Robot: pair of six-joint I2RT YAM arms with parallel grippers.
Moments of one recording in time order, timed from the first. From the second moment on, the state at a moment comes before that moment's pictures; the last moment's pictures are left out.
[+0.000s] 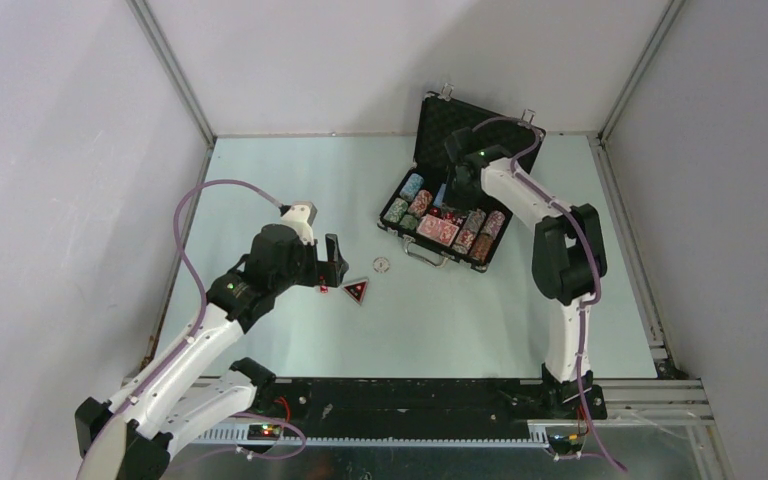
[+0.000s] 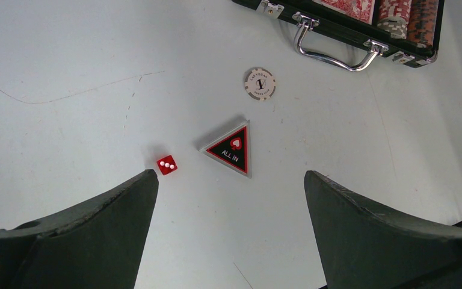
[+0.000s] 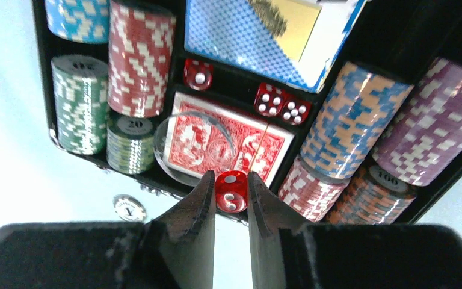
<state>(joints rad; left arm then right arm) -0.52 0.86 0.74 -0.48 -0.05 -0.34 0.41 2.06 1.72 -0.82 0.02 0.64</state>
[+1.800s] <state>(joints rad) -0.52 0.86 0.74 -0.51 -0.06 -0.33 0.38 2.21 1.84 -0.77 0.11 0.83</state>
